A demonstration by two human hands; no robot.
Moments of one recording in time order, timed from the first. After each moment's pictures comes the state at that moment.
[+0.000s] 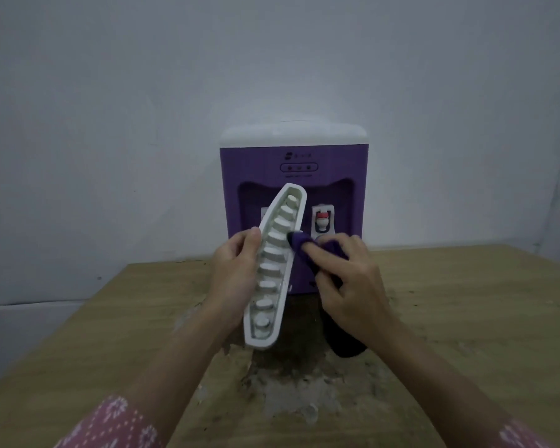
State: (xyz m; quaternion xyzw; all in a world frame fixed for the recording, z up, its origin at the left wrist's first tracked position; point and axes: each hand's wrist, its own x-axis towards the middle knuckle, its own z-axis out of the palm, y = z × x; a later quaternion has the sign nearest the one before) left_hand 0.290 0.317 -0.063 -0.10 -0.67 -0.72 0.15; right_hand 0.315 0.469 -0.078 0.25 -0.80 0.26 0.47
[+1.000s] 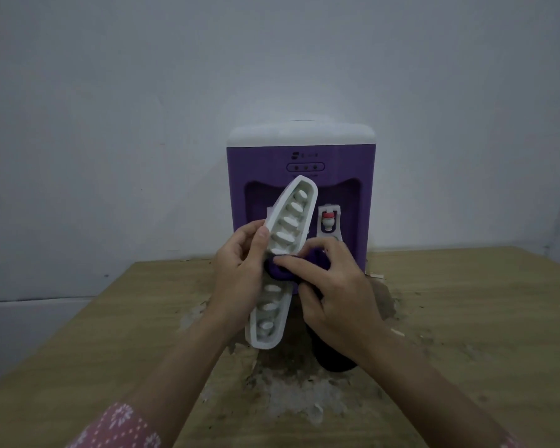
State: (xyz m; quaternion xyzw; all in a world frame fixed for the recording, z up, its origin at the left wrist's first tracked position) left_hand 0.292 0.313 -0.067 -0.18 -0.65 -0.70 0.22; right_hand 0.332 0.445 -0.075 0.26 -0.81 0.24 0.47
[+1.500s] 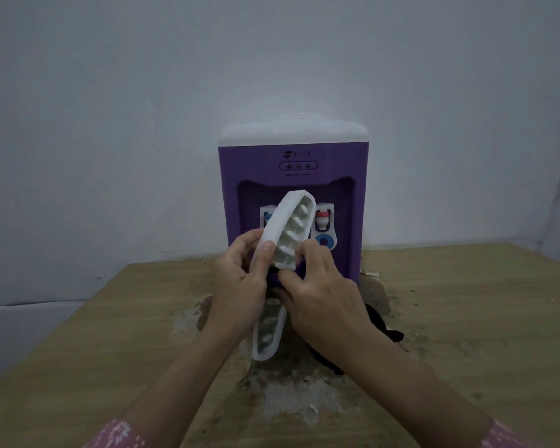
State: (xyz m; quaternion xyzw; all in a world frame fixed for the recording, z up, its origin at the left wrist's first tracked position) left_hand 0.293 0.320 -0.081 -0.20 -0.68 -0.66 0.26; right_hand 0.328 0.439 -0.079 0.22 -0.87 0.05 0.44
